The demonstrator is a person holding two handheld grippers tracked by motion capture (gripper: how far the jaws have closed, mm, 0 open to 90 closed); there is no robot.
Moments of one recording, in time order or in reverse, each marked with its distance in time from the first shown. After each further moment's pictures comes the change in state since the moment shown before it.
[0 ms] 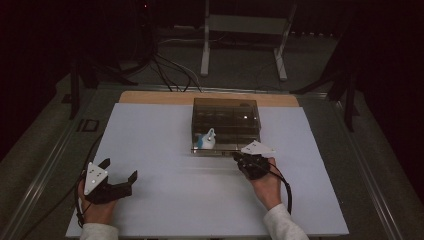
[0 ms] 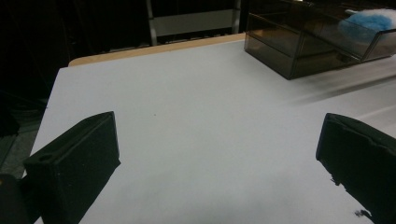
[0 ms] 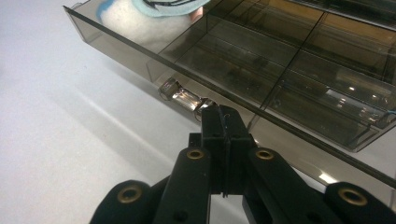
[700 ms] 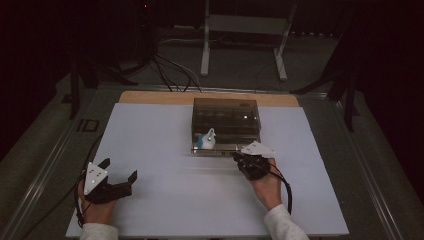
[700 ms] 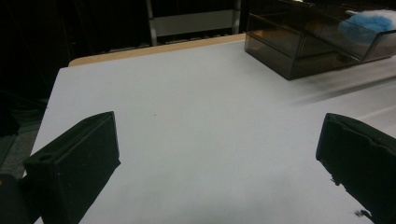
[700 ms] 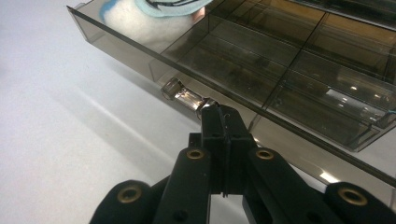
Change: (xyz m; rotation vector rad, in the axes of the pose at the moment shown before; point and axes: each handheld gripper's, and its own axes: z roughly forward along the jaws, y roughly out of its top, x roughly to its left) left arm 0.001 0.000 0.000 -0.001 -0.001 -0.002; right arm 0.001 0.000 -0.001 0.000 0.004 0.000
